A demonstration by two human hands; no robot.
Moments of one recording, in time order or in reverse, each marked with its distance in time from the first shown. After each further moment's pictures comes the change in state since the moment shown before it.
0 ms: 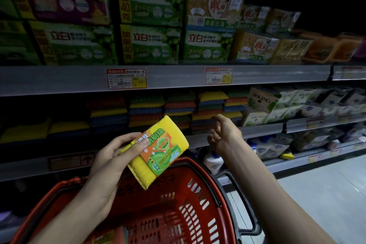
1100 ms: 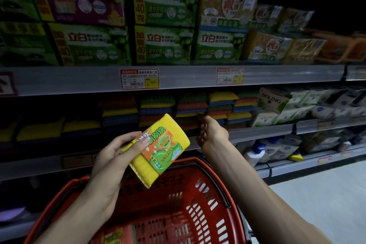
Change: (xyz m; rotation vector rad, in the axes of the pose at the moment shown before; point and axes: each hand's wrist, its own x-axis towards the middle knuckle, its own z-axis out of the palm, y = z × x) left_hand 0.000 0.004 -0.015 -0.013 0.048 0.019; right_hand -0.021 0.032 0.041 -0.013 -0.028 -0.013
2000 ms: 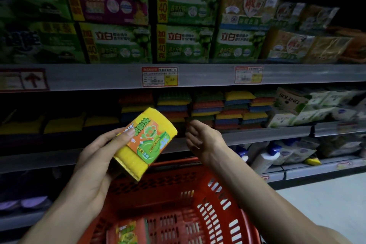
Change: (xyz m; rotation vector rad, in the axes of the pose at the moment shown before) left_hand -0.004 0.015 -0.045 -0.100 0.145 -0.015; right_hand -0.026 0.035 0.015 -0.090 -0.435 0.098
